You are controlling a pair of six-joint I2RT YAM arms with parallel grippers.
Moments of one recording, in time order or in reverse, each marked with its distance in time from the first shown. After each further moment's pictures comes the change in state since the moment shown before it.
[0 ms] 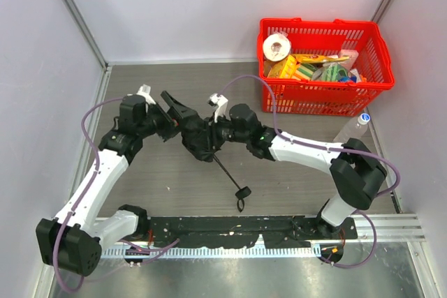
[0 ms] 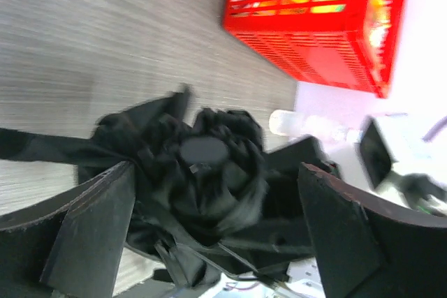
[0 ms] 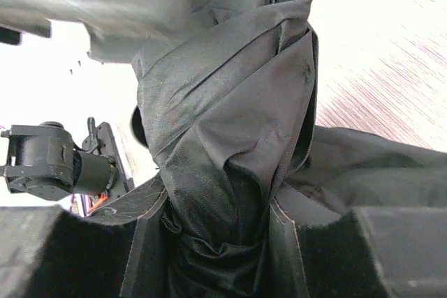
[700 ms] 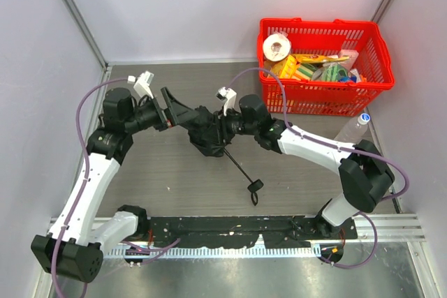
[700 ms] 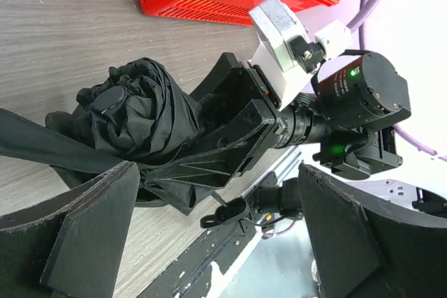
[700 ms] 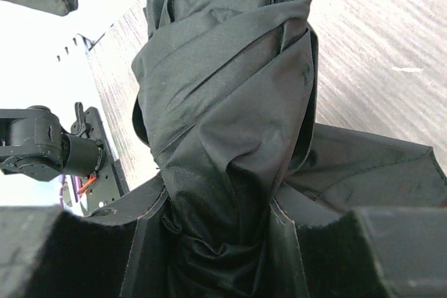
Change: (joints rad) left arm 0.075 -0.047 0.117 0.000 0.357 0.280; right arm -0.112 -0.053 -0.003 -0.135 -0.106 -0.053
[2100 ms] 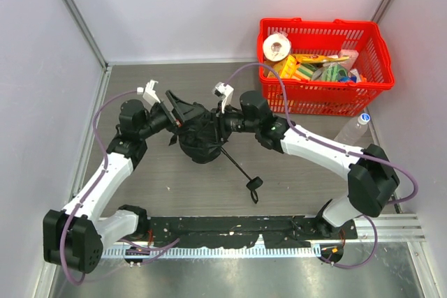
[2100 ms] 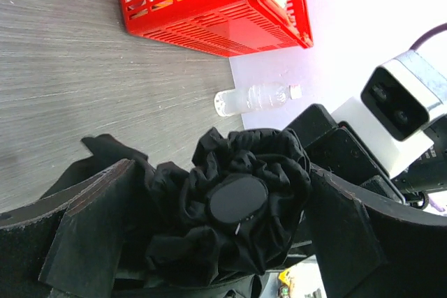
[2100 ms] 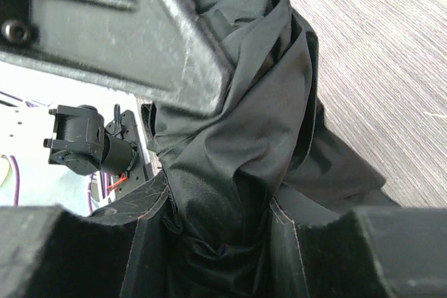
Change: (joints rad) left arm -0.032 0.075 -0.263 0.487 -0.047 -0.261; right arm 0.033 -0.050 0.068 -0.024 -0.066 -0.029
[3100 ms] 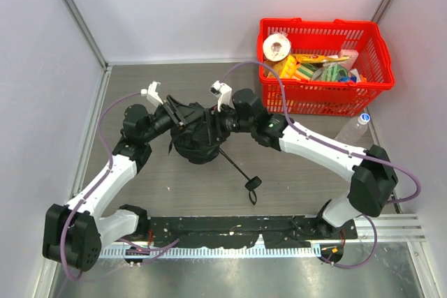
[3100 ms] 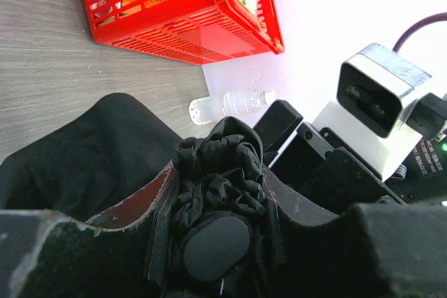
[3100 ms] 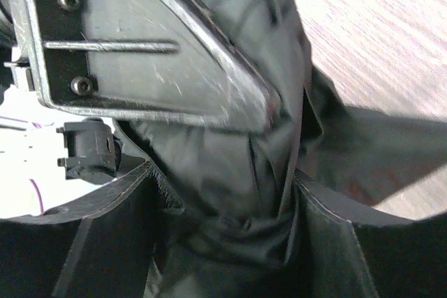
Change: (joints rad) left arm -0.044 0.006 -0.074 0.203 -0.031 -0.119; right arm 0.040 0.024 0.115 -0.186 0.109 0.087
